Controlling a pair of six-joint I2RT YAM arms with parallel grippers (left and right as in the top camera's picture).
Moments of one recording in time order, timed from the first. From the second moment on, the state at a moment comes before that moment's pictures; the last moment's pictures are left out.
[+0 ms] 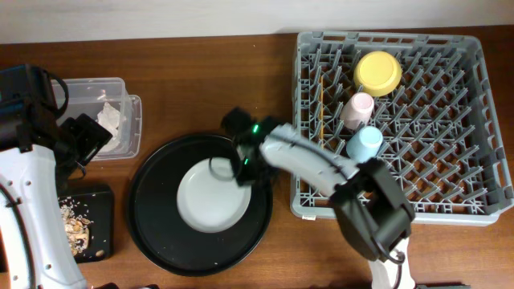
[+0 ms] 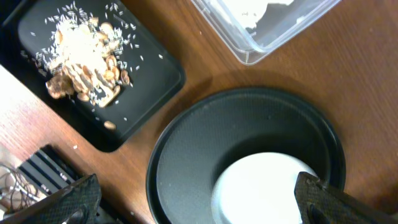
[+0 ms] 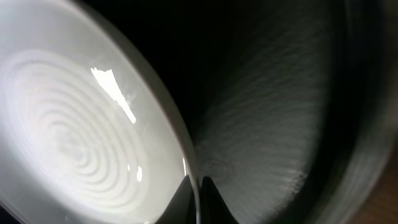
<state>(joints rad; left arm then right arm) 0.28 1.52 1.76 -1.57 -0.10 -0.62 0.68 2.08 1.62 -1.01 -0.23 0.44</state>
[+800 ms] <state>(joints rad) 0.28 1.52 1.76 -1.57 -0.10 -0.62 0.24 2.12 2.21 -1.23 0.69 0.45</state>
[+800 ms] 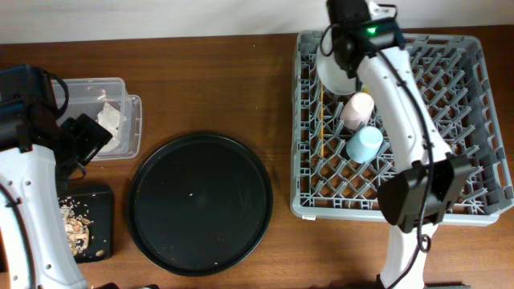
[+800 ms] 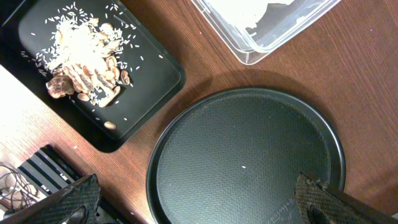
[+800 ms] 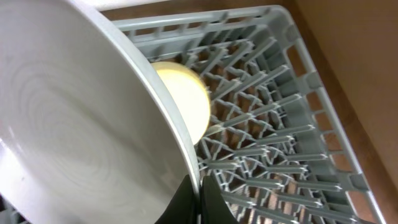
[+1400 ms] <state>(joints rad) 0.28 1.52 1.76 -1.57 -0.10 -0.62 0.40 2.20 2.21 -1.22 1.01 0.45</state>
